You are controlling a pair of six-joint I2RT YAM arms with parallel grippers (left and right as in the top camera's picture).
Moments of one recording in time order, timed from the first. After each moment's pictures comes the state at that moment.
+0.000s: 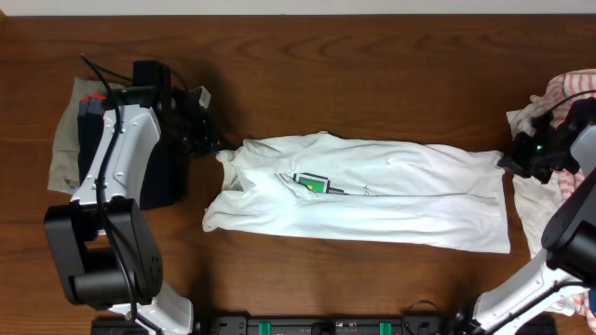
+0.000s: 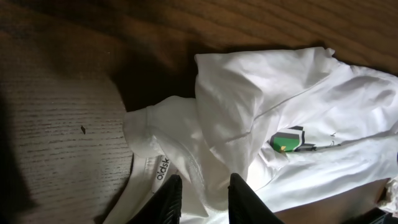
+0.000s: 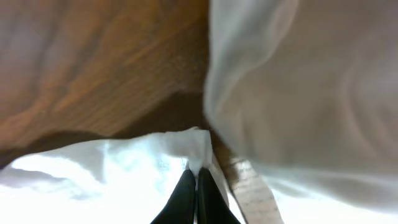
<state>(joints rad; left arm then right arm) 0.08 1.79 1.35 -0.99 0.49 -0.06 -0.53 1.99 1.32 -0.79 -0.33 0.03</state>
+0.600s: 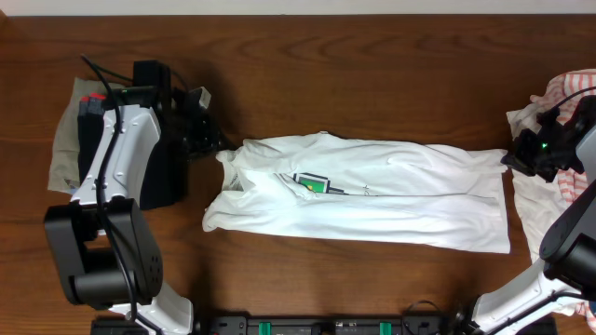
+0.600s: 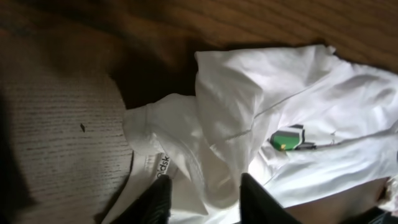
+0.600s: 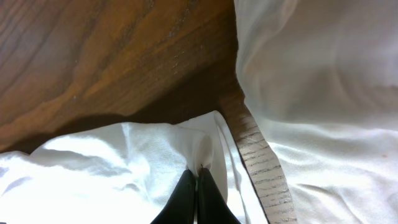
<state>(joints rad) 0.08 1.79 1.35 -1.00 0.49 -0.06 -0.53 1.93 1.32 -0.84 -0.34 0.03</state>
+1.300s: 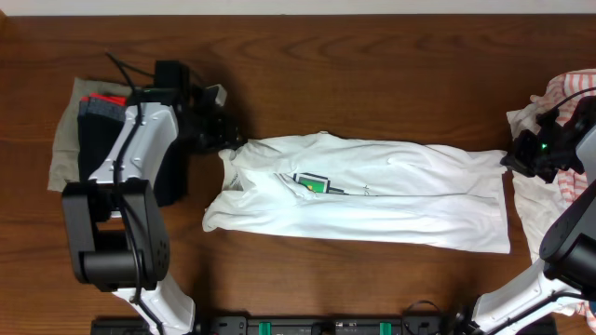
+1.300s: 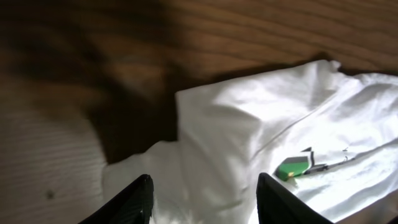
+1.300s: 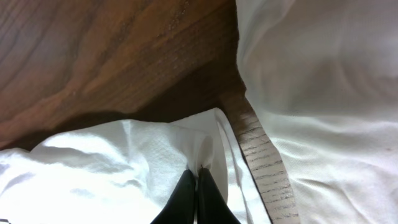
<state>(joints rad) 0.01 1.87 1.33 -0.83 0.49 -0.06 -0.53 1.93 1.32 -0.85 -0.34 0.03</state>
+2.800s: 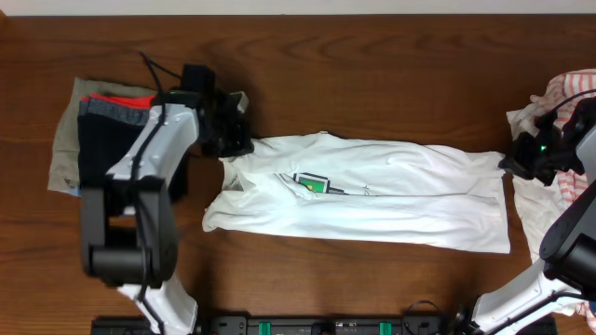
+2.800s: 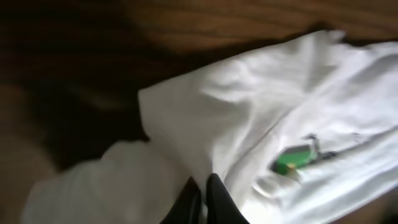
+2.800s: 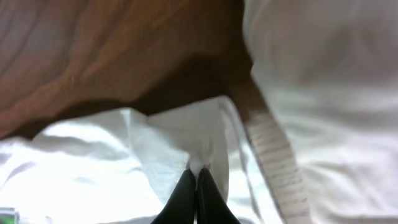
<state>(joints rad) -0.07 1.86 1.32 -0.84 0.47 -0.04 -0.53 1.93 1.32 -0.91 -0.36 0.03</state>
